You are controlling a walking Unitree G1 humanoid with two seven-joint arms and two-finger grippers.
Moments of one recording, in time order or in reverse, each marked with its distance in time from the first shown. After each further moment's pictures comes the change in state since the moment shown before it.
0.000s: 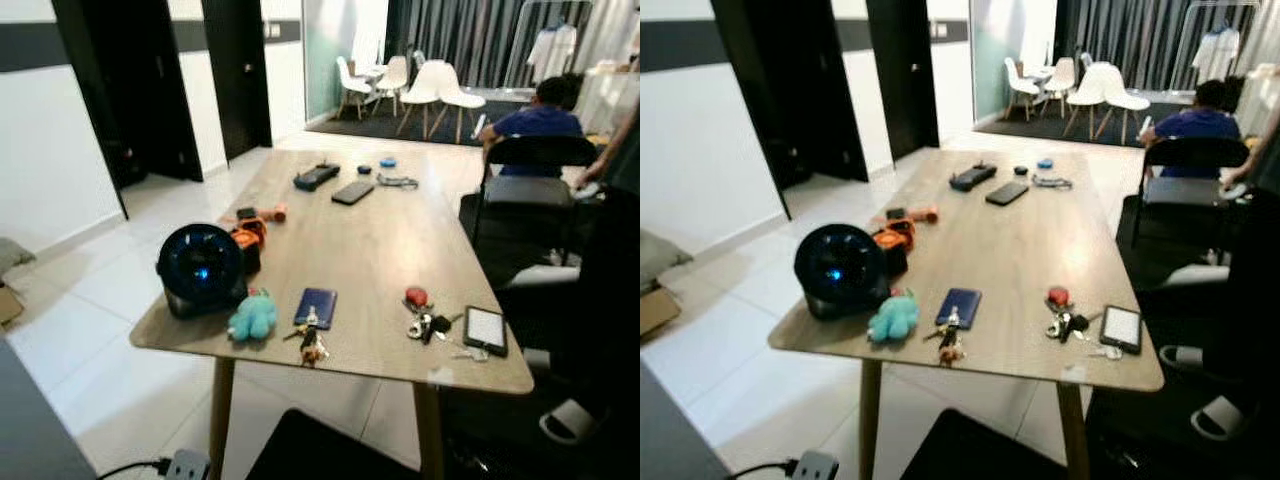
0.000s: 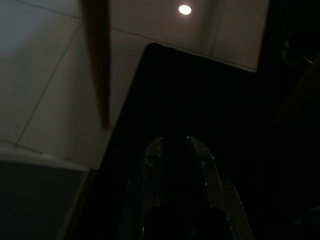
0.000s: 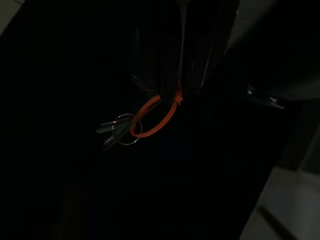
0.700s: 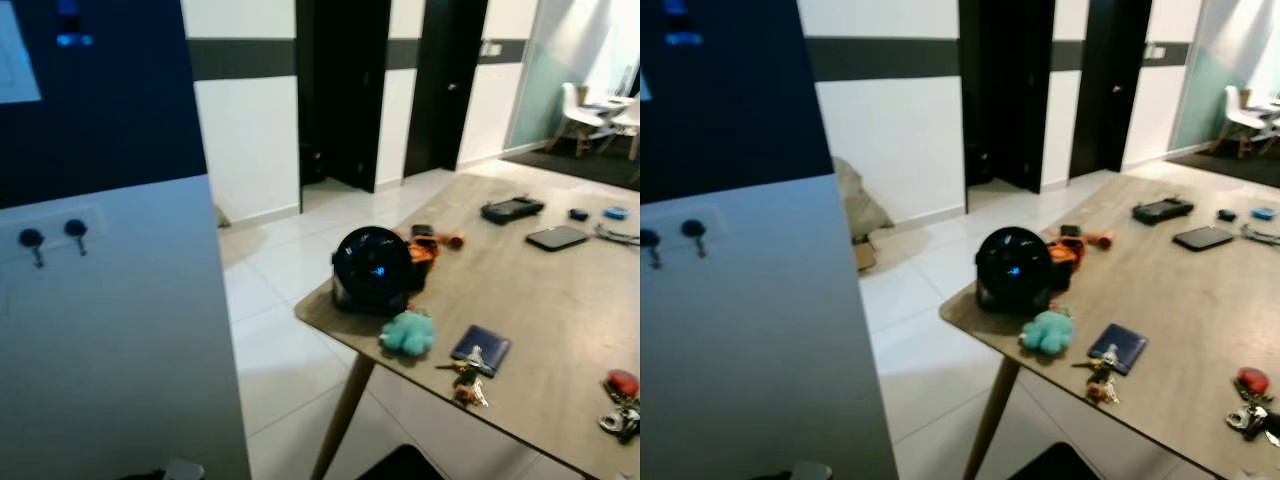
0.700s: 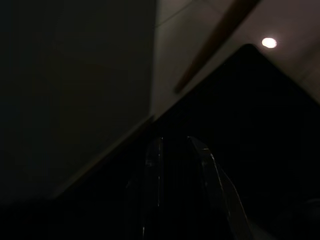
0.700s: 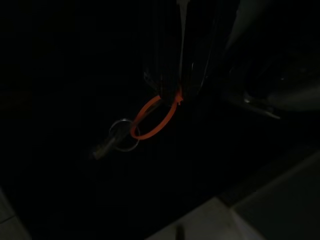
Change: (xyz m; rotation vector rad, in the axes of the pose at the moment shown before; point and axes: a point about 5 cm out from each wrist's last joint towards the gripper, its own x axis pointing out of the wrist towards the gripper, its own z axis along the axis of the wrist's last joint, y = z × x) left arm -0.008 0.003 -0.015 -0.029 0.044 0.024; right arm 0.000 0.000 -0.001 -0.028 0.010 0.007
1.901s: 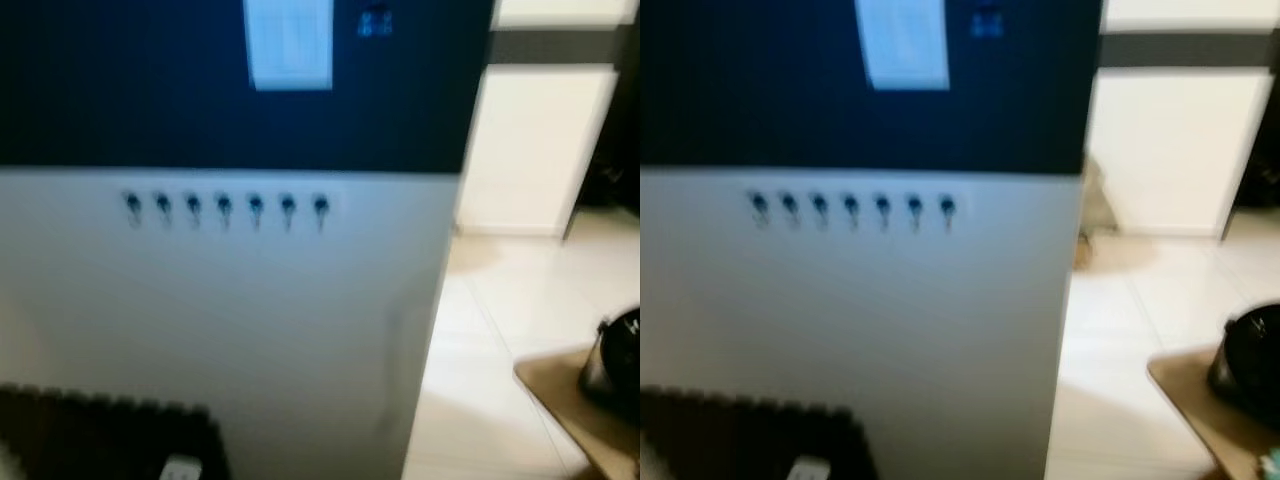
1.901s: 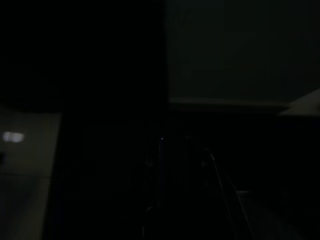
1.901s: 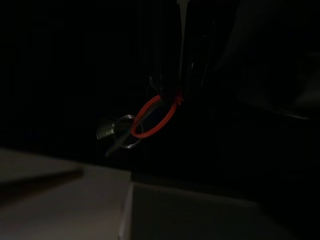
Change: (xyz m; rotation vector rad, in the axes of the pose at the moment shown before) left arm 0.003 0.008 -0.002 0.037 0.076 0.130; right arm 0.000 -0.006 0.005 -0.004 -0.009 -0.026
